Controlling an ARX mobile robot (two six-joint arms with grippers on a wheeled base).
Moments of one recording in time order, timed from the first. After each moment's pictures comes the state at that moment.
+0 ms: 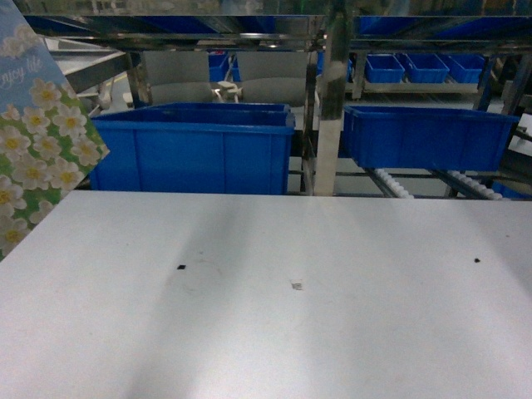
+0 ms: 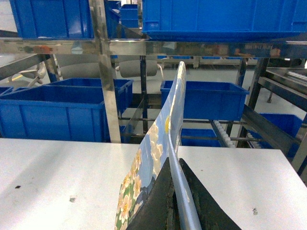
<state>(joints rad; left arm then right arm) -0.40 0.80 0.40 0.31 -0.34 0.11 -0.27 0.44 0.41 0.00 -0.32 0.03</state>
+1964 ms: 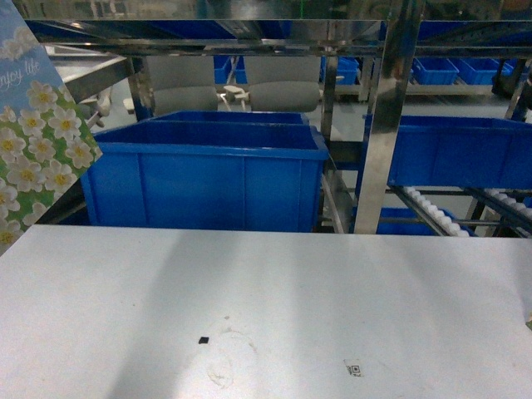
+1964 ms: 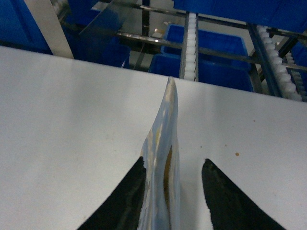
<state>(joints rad) -0.39 0.80 0.40 0.31 -0.34 0.11 -0.30 1.74 0.67 0.47 -0.33 -0.30</state>
